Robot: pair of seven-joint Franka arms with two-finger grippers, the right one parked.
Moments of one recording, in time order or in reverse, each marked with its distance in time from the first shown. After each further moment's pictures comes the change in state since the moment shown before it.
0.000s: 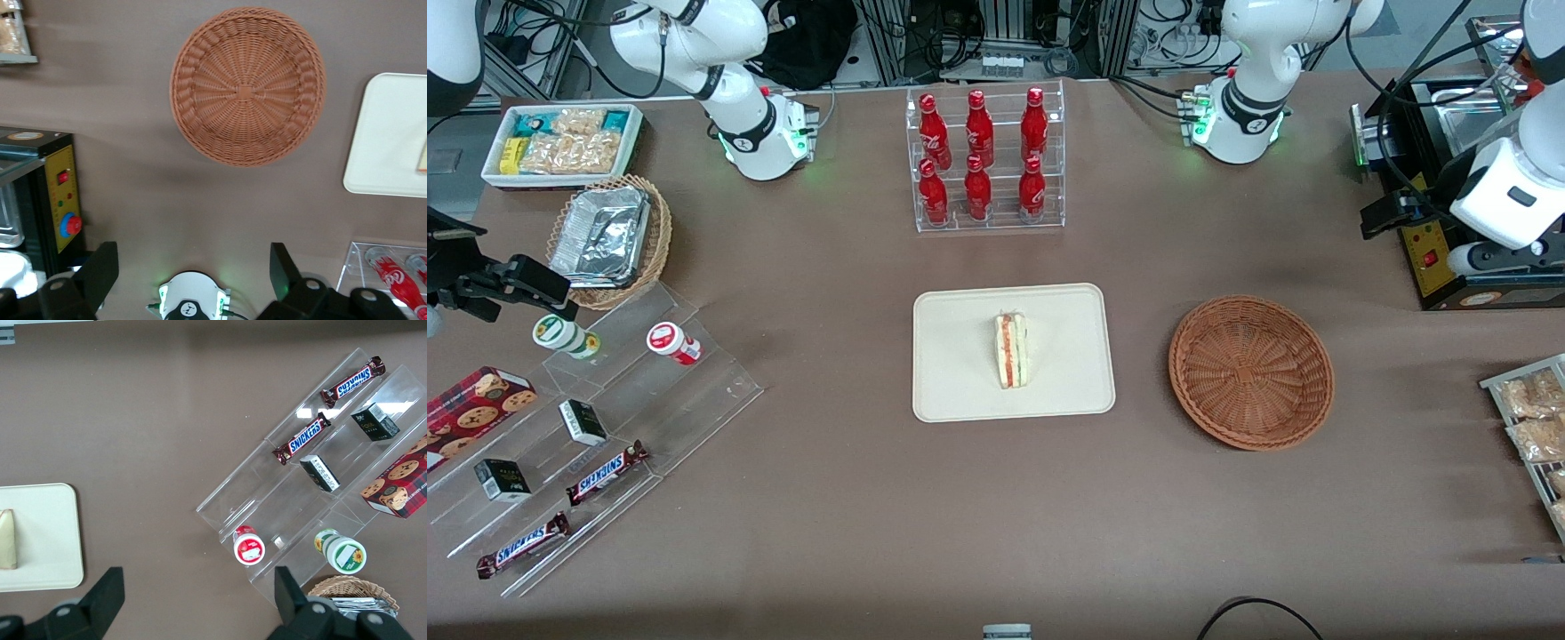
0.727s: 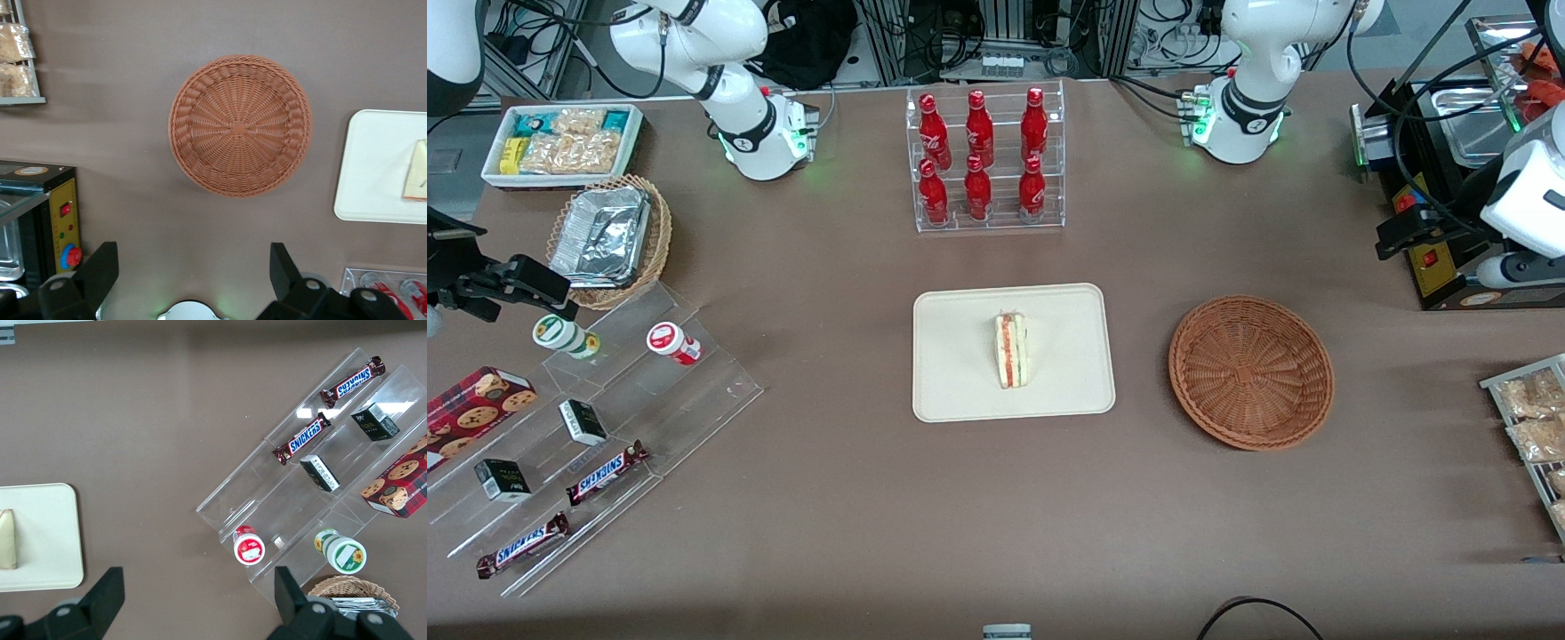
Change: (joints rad) arm -0.003 0.063 0.002 0.103 0.025 0.039 0.008
